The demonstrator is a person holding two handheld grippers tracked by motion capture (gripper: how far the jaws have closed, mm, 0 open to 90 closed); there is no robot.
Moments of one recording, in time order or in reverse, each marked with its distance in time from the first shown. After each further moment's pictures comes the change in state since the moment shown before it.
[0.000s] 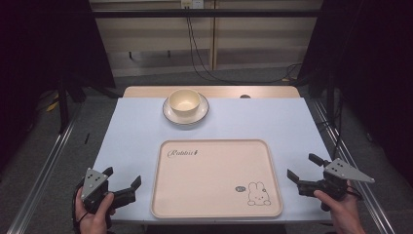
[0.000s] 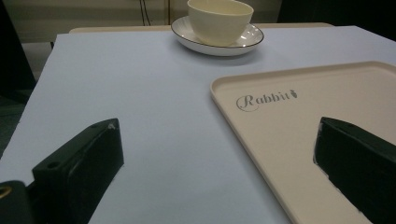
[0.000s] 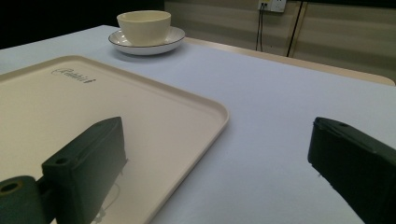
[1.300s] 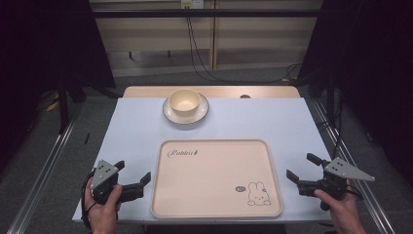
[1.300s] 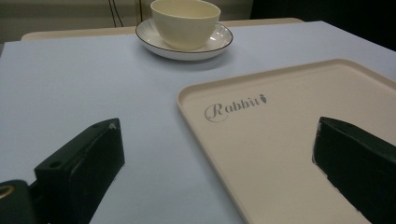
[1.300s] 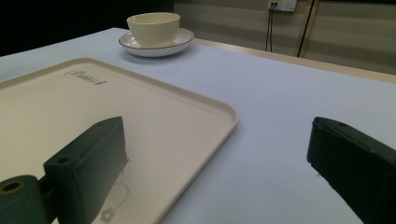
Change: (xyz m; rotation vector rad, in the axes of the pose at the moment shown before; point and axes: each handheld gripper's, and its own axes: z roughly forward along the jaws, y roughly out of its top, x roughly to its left) left arm -0.014 0.020 0.018 0.033 -0.111 0.023; right arm -0.002 0.001 0.001 -0.004 0.041 0.013
